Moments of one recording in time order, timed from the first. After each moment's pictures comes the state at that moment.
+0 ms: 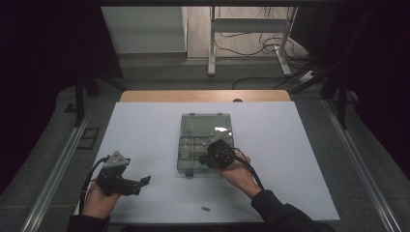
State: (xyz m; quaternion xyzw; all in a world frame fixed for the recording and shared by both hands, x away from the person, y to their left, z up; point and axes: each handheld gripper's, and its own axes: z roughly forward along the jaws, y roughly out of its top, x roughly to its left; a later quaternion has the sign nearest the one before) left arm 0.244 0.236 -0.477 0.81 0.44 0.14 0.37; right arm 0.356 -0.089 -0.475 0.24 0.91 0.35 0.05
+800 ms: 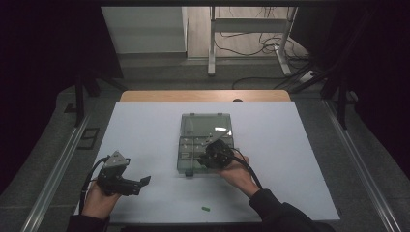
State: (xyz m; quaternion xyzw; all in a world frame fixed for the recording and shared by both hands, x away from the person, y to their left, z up) left arm 0.243 0.236 -0.477 0.81 0.44 0.14 0.37; right arm 0.358 -0.085 -0.480 0.24 0.91 0.34 0.06
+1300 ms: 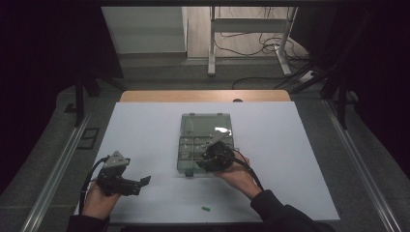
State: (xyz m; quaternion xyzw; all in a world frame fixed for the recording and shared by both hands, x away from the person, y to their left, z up) left arm 0.243 0.236 -0.476 0.80 0.44 0.14 0.37; right arm 0.348 -0.087 -0.473 0.23 0.91 0.34 0.07
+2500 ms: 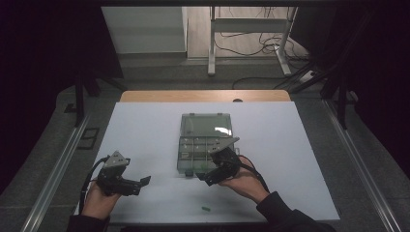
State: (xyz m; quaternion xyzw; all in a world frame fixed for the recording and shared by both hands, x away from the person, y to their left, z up) left arm 0.243 0.236 -0.476 0.80 0.44 0.14 0.37; right arm 0.325 -0.104 -0.464 0.23 0.90 0.37 0.05
